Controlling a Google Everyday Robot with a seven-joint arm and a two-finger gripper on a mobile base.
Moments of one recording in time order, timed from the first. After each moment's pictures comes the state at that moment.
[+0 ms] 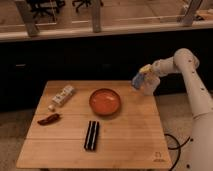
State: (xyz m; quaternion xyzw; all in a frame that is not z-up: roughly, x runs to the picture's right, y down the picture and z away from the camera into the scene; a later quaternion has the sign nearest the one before) arm 0.250 -0.085 0.876 0.10 -0.29 -0.49 0.81
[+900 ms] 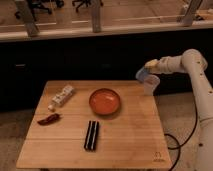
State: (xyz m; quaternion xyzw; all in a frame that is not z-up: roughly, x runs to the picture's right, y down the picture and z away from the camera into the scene) arm 0.292 -0.120 0.864 0.16 -0.22 -0.46 0.85
